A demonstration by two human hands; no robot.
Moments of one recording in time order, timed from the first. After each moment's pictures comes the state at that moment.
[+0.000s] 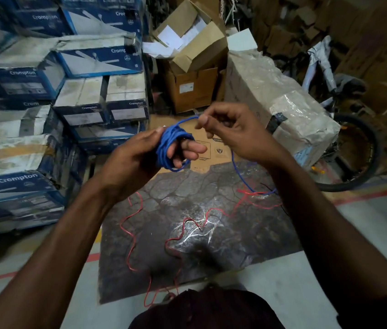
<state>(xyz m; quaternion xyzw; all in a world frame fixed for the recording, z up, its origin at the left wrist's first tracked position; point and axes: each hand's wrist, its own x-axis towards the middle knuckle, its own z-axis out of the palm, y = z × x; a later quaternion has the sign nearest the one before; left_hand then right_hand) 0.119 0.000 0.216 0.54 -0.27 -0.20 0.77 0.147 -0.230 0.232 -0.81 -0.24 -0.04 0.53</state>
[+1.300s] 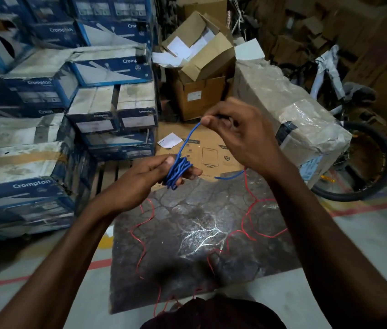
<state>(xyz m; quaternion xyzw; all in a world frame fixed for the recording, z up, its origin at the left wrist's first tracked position) 0.125 0.040 0.198 0.74 -0.26 -0.17 0.59 0.152 -0.201 0.240 -0.88 -0.20 -0.24 0.35</state>
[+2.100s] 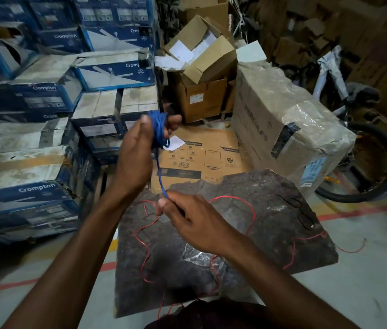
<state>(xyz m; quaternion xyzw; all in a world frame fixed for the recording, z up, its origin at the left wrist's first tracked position) 0.144 0.025 0.218 0.74 -0.15 0.12 0.64 0.067 -0.119 0.161 -0.86 -0.22 0.05 0.46</state>
